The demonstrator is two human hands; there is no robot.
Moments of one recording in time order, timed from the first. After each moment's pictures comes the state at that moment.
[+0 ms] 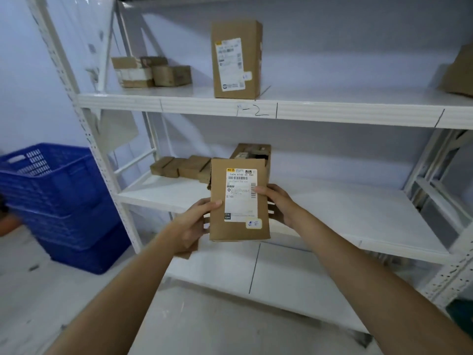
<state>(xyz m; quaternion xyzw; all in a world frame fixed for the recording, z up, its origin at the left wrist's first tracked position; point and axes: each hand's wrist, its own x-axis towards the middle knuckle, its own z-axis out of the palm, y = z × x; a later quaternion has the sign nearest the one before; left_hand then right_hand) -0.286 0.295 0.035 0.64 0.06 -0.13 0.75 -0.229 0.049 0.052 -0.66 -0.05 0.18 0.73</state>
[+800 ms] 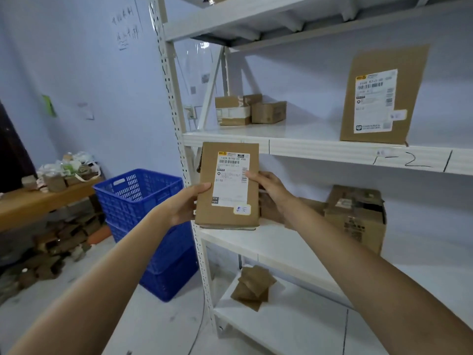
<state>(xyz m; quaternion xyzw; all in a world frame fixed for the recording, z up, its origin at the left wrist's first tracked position) -0.237 0.621 0.154 0.70 0.07 -0.01 0.71 -0.117 0.396 0.151 -0.64 -0.19 0.20 0.72</state>
